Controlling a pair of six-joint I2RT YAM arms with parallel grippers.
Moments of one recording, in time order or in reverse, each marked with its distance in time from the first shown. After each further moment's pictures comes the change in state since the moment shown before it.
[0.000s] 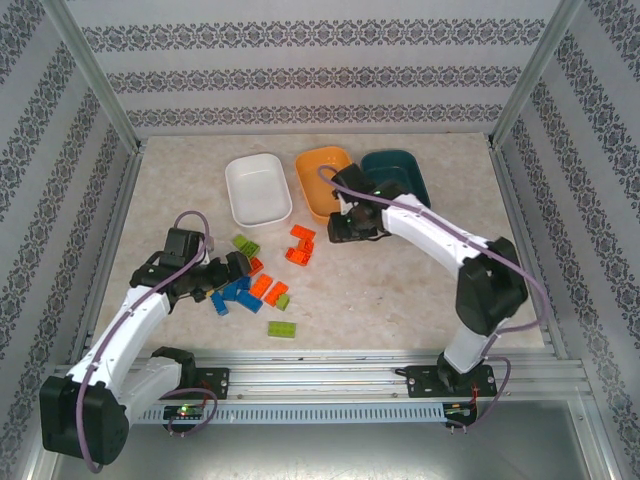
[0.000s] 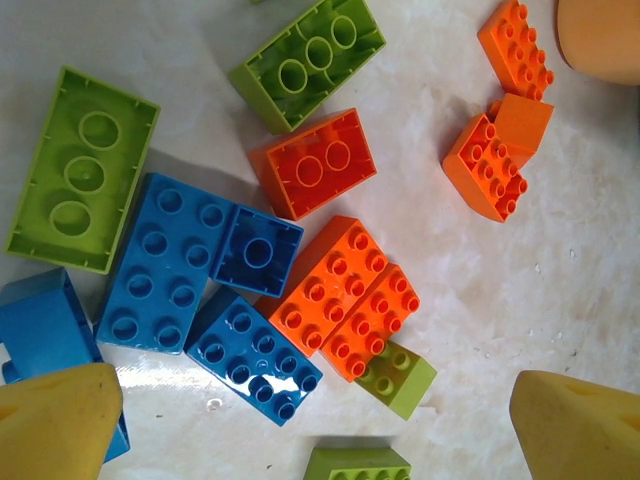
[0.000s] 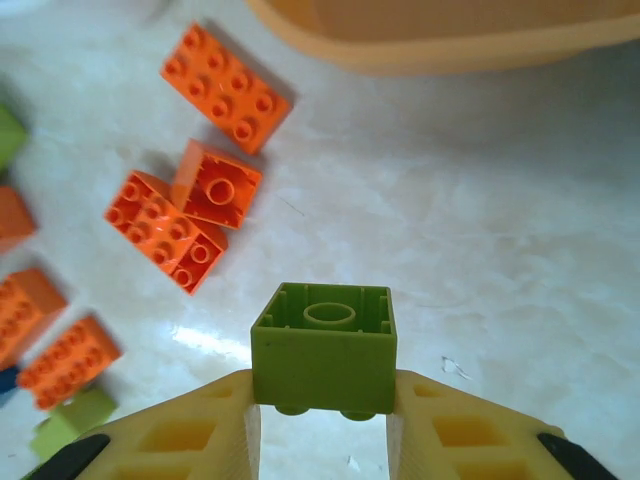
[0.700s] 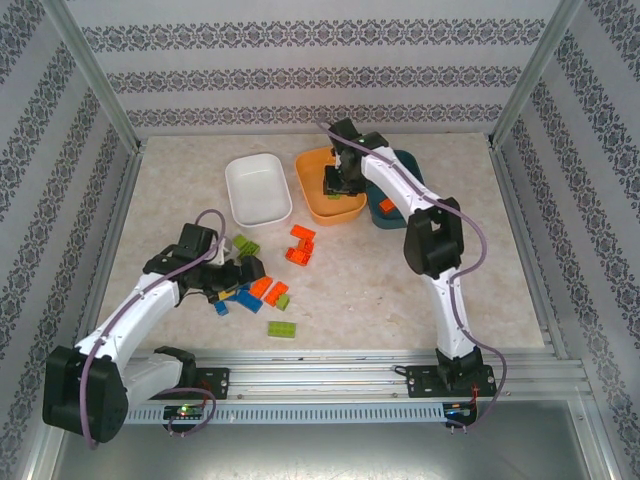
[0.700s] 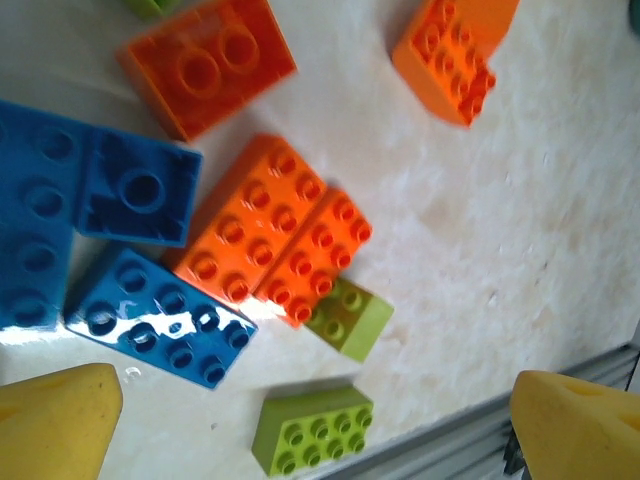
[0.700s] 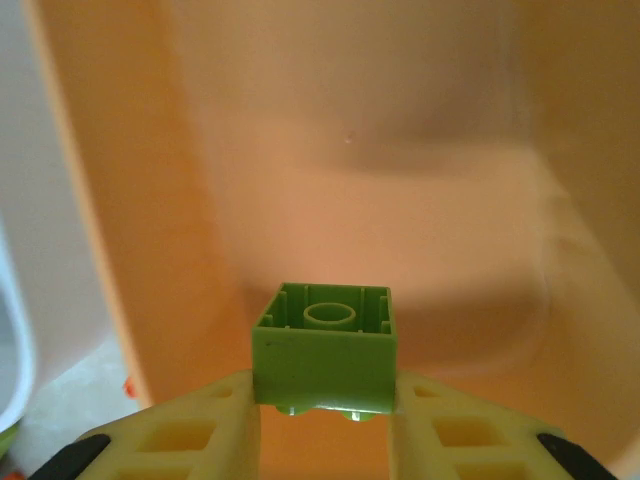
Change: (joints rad) left arm -0.090 0.123 0.030 -0.005 0.144 0.040; right arm -0.147 0.642 0.798 -0.238 -0.026 0.005
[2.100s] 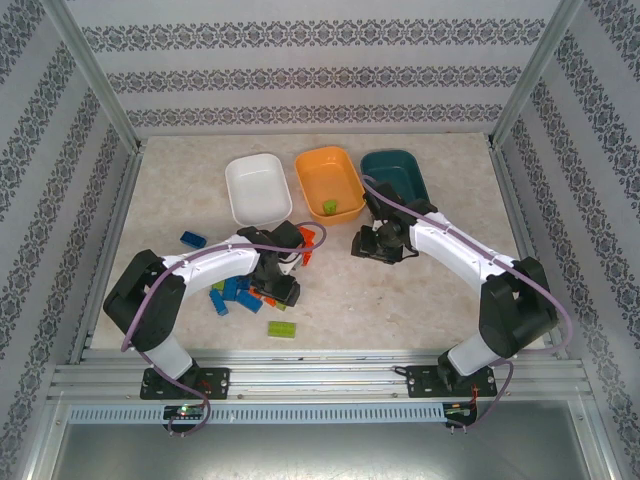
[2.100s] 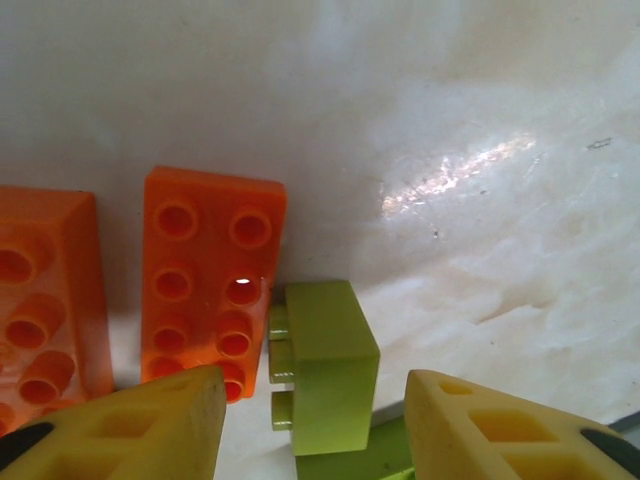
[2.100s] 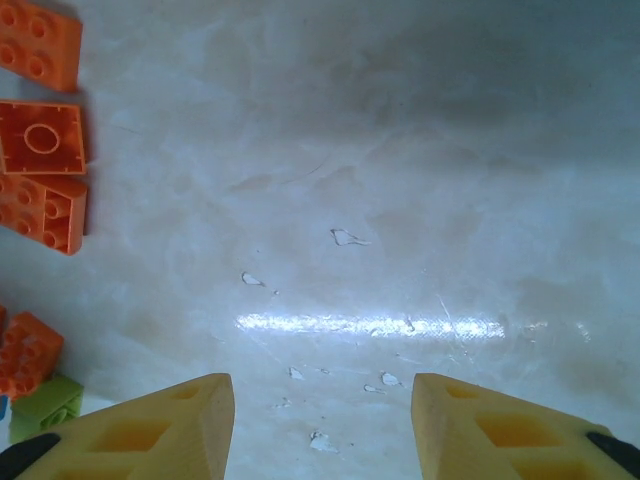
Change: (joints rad) left arm -0.445 0.568 0.367 -0.172 -0.322 0.307; right arm 0.055 -0.803 -1.077 0.265 -0.030 0.253
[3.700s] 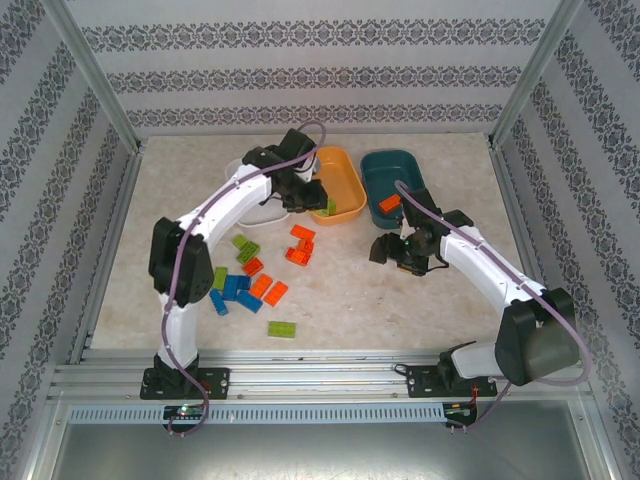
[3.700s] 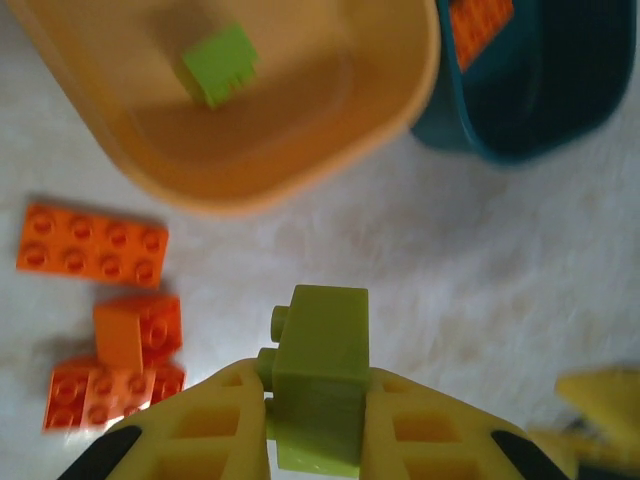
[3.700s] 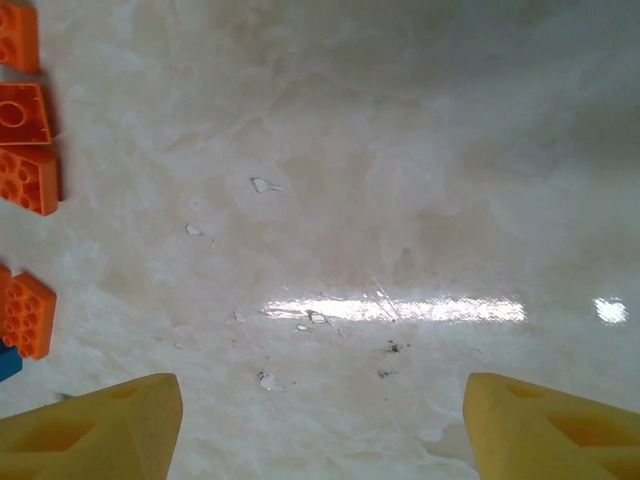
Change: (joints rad) left arm 0.187 0.394 0.873 -0.079 0.164 -0.266; right arm -0.179 -0.169 -0.148 -0.054 -0.132 -0.126
